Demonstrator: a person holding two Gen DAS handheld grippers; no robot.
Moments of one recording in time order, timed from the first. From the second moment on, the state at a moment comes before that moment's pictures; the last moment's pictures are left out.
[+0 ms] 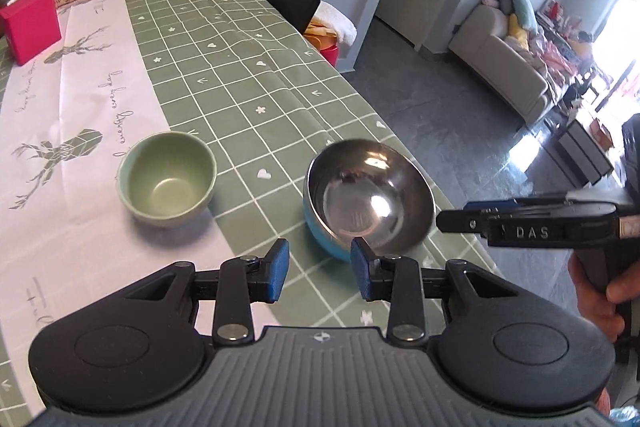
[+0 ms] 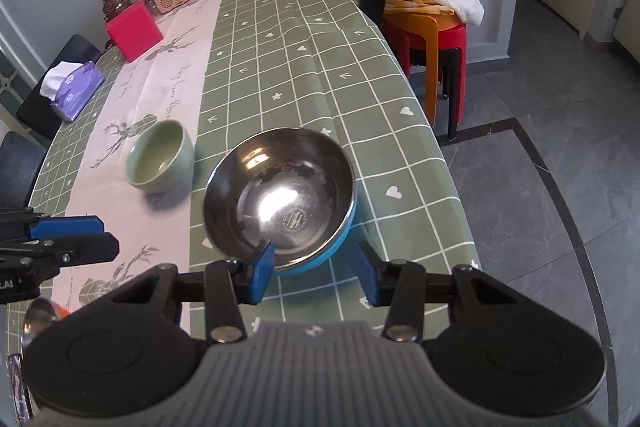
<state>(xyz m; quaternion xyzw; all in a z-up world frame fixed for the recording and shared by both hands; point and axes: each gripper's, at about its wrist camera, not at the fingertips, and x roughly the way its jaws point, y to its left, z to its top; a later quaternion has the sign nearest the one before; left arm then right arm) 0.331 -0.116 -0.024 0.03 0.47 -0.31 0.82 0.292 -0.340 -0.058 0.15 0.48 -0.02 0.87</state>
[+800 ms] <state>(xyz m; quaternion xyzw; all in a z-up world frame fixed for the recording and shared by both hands) 0.380 -0.156 -0.082 0.00 0.52 -0.28 0.81 0.338 -0.362 -0.107 0.21 0.52 -0.04 0.83</state>
